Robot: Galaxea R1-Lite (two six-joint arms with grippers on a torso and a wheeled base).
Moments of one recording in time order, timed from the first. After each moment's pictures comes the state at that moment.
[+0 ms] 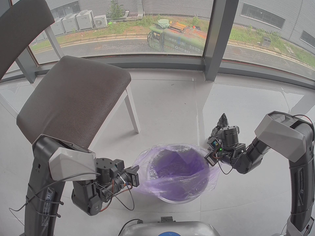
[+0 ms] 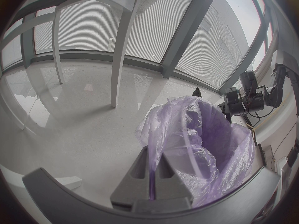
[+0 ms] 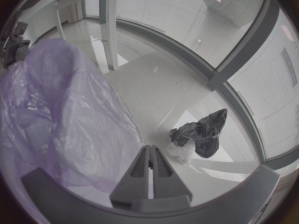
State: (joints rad) left arm -0.45 2.50 -0.60 -1.55 -0.07 -0.18; right arm 0.34 2.43 -1.06 -0.77 -0.14 -0.50
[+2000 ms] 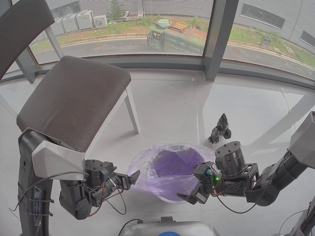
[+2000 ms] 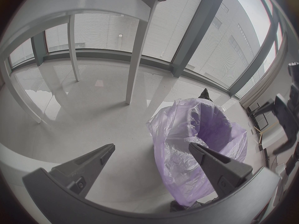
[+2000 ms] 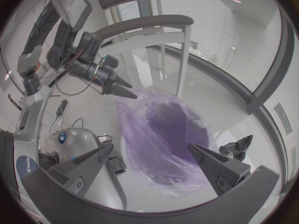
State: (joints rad) left arm -0.44 2.38 -0.41 -1.55 0.02 -0.21; right arm 0.71 1.99 -0.63 -0.69 0.03 -0.35
